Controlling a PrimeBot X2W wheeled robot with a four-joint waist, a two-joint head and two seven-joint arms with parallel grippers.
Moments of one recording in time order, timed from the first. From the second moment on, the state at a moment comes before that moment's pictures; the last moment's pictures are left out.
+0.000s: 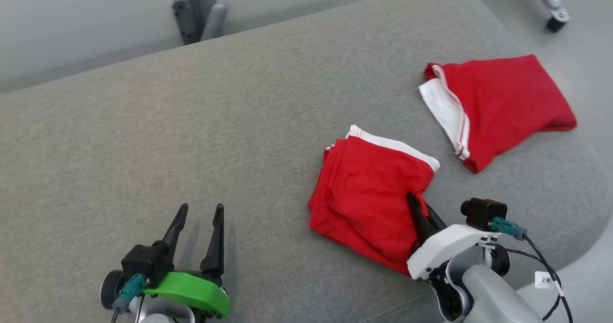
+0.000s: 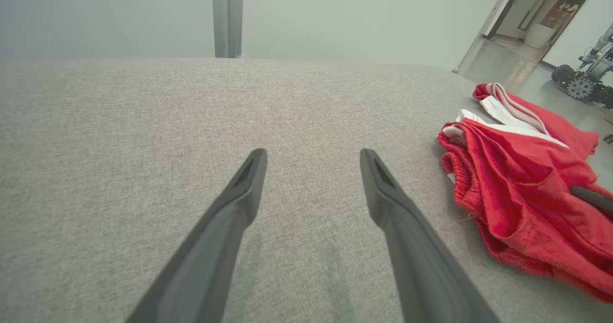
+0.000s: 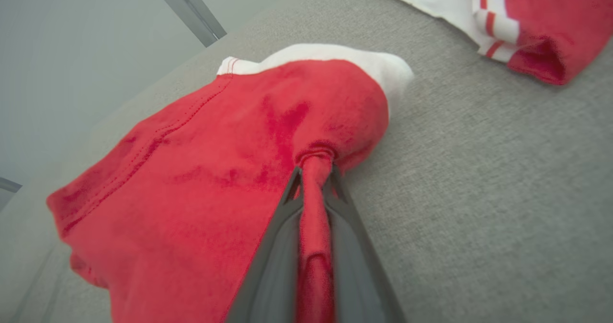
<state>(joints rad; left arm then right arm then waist) -0.09 0.05 -0.15 0.33 -0.27 -0.13 -0.26 -0.36 -0.06 0.32 0.72 0.64 0.13 -0.26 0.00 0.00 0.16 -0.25</state>
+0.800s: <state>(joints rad) -0.18 0.05 -0.18 0.32 -0.23 -0.13 -0.26 -0.65 -0.24 0.58 0.75 0.60 0.13 -0.26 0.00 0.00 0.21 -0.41</state>
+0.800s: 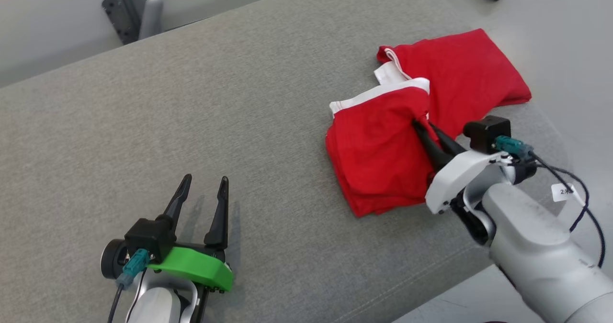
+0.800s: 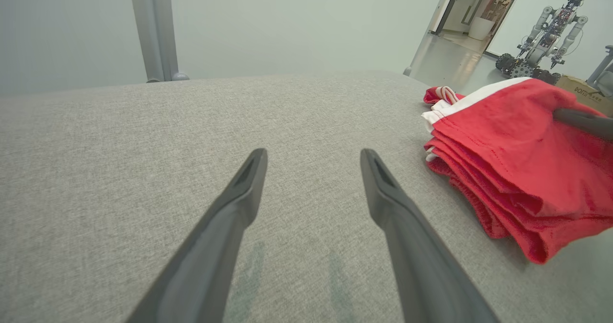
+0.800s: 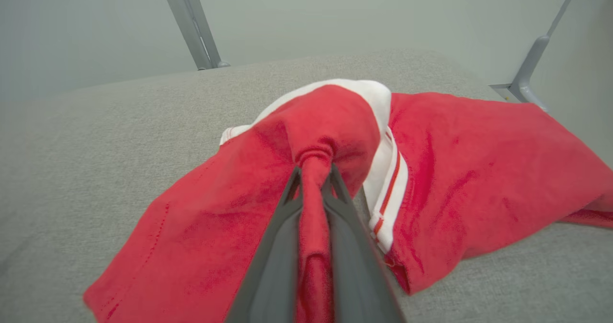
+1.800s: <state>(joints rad) -0.20 0.05 -0.11 0.27 -0.18 -0.13 -0.26 -0.97 -0.68 0.39 1.22 0.45 0.13 -0.26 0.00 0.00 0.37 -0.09</state>
